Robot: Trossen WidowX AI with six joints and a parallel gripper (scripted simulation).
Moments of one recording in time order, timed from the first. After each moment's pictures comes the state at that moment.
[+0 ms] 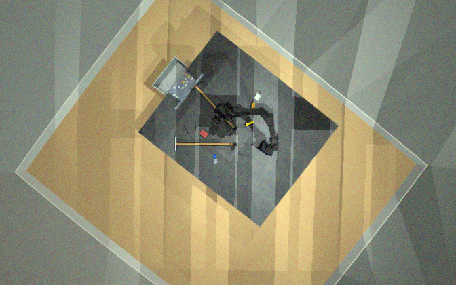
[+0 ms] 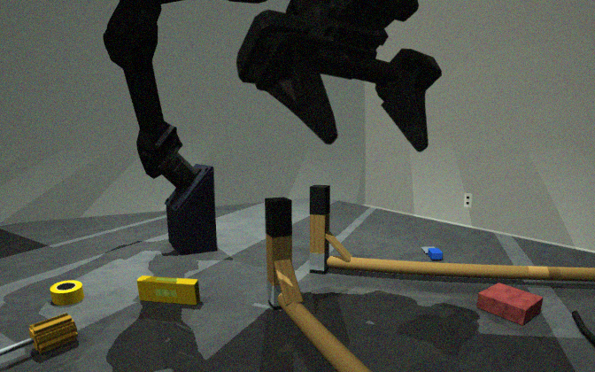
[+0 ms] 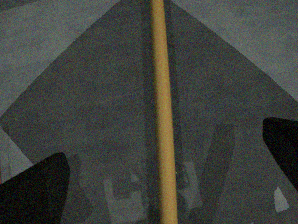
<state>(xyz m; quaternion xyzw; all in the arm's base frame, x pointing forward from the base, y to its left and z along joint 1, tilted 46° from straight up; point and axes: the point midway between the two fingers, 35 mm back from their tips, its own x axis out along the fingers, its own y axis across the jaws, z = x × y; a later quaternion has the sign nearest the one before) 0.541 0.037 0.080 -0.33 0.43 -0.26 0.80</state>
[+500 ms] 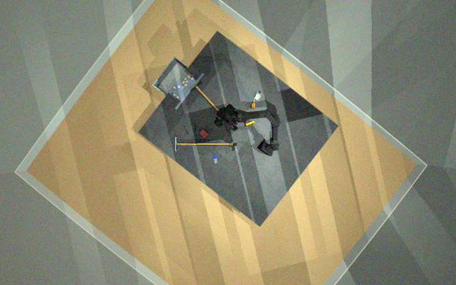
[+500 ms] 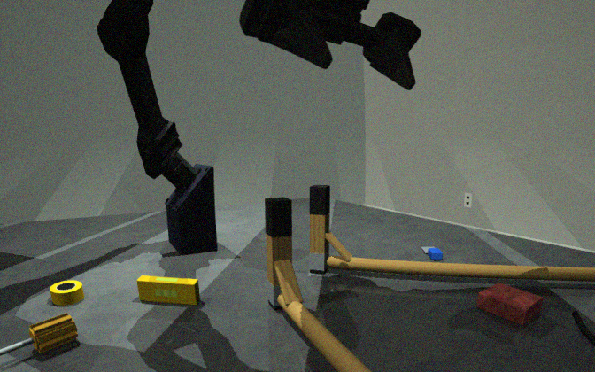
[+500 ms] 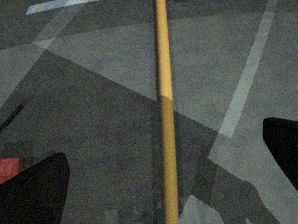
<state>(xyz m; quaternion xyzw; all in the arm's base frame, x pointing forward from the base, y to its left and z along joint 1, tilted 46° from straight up) 0.518 0.088 0.107 -0.36 0.37 -0.23 0.82</state>
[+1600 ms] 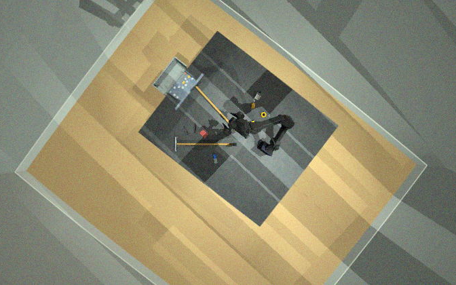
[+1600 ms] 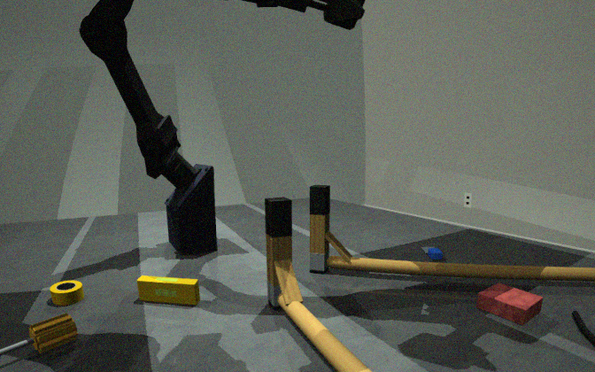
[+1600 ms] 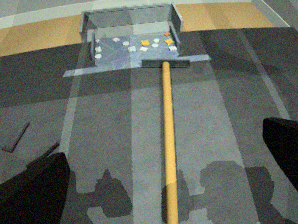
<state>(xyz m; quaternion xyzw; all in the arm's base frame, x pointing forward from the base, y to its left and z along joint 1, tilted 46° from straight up) 0.437 0.172 0.154 -0.40 0.25 -0.17 0.87</state>
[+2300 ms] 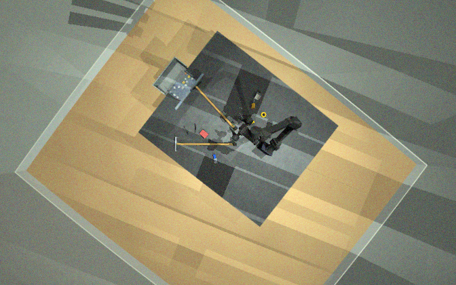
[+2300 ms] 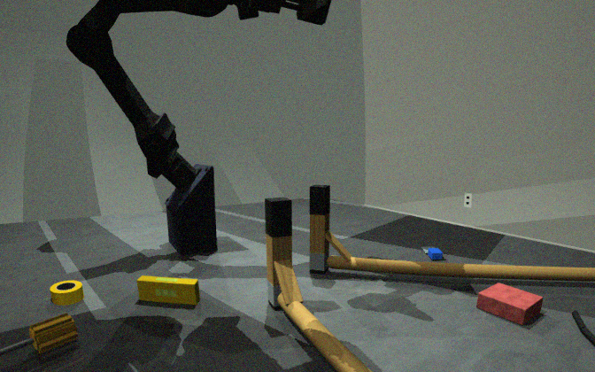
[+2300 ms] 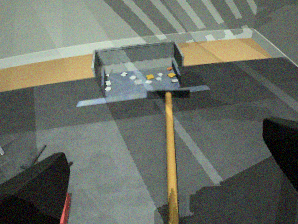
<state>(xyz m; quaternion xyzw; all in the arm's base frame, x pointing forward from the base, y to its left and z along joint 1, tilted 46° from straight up) 0.372 0.199 0.174 -0.40 0.18 -0.14 0.89</state>
